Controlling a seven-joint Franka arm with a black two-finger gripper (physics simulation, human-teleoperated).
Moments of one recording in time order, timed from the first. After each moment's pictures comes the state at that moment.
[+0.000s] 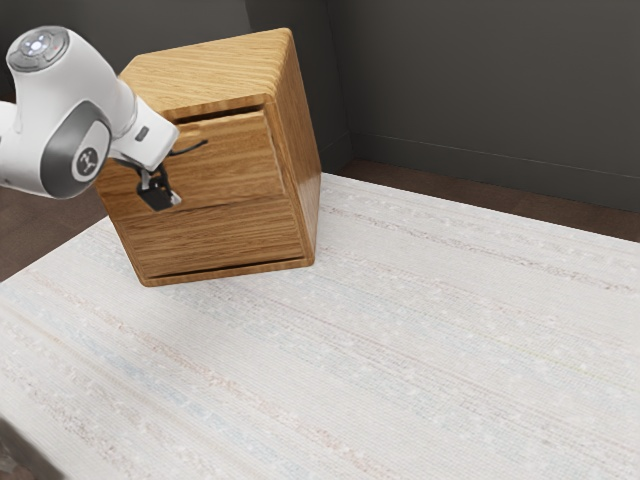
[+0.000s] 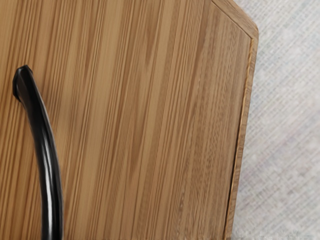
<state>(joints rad) 0.15 -0.03 0.20 -1.77 0.23 2.33 1.04</state>
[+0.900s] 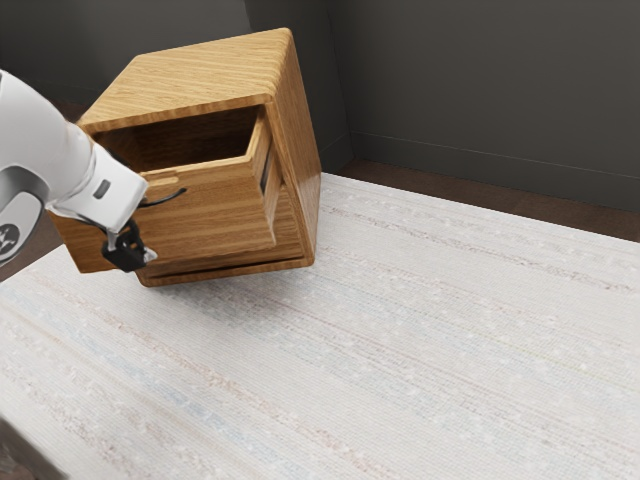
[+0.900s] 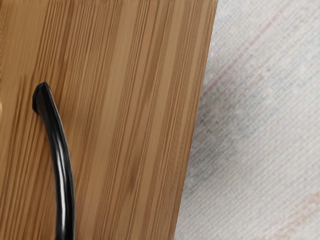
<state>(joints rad) 0.03 -0.46 0.18 -2.17 0.40 2.26 0.79</state>
